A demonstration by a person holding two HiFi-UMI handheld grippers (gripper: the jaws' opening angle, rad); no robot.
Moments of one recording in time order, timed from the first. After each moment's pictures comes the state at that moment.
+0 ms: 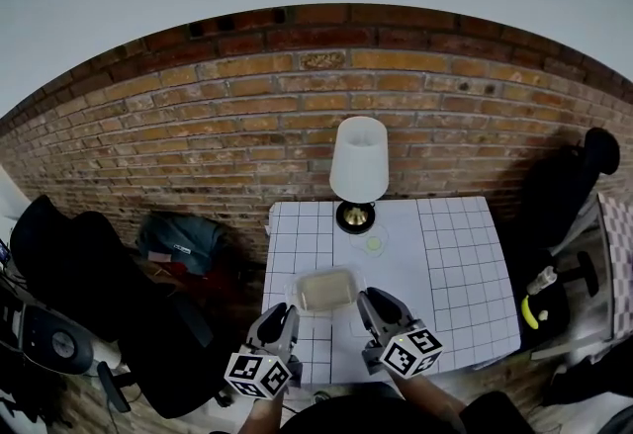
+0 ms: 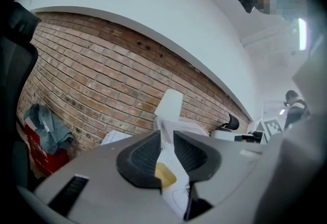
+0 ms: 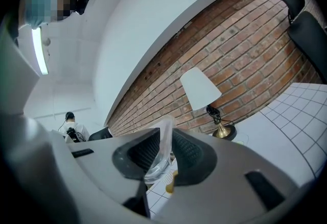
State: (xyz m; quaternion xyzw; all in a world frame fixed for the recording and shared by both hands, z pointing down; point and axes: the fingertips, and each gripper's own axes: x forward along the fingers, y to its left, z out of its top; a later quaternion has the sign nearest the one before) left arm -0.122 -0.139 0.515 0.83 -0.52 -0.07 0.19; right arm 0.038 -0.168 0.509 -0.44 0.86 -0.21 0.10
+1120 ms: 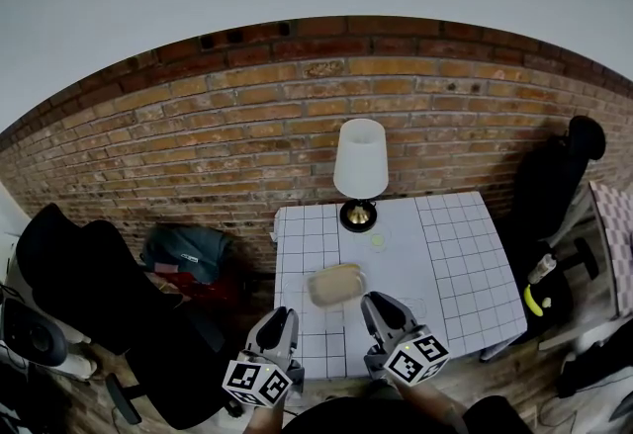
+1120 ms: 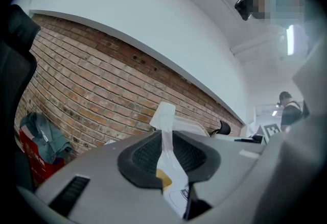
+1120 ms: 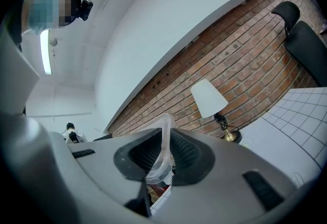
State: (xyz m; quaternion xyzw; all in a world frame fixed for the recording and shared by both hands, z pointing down) left arm -0.151 -0.095 0.478 0.85 -0.50 -0.11 0.15; right arm 0.013 -0.114 0.472 -0.46 0.86 -0.18 0.14
